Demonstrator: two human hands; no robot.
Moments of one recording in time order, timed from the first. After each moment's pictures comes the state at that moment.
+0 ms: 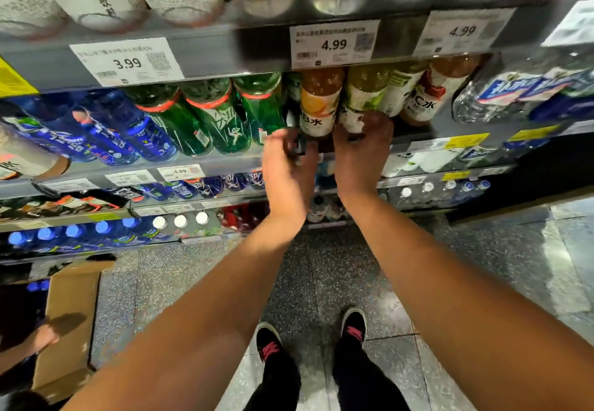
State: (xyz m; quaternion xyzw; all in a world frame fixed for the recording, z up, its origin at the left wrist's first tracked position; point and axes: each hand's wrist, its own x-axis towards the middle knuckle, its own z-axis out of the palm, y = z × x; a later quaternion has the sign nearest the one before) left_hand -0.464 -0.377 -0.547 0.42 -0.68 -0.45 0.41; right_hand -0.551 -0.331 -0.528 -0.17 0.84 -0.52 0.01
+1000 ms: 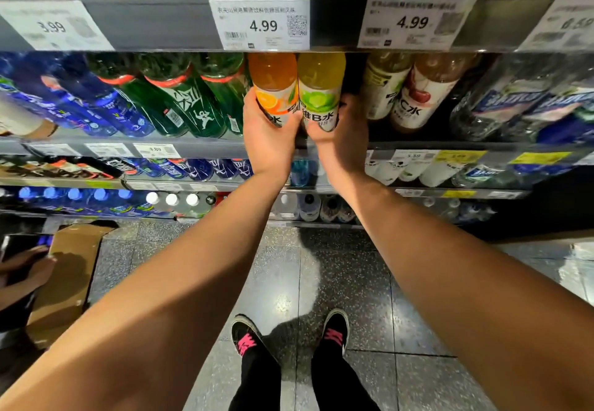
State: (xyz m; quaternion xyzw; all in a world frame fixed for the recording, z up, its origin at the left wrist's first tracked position) left_hand -0.529 -0.393 -0.550 0.53 -0.64 -0.39 0.39; right_hand -0.617 -0.335 -0.559 -0.27 0.82 -0.49 0.12
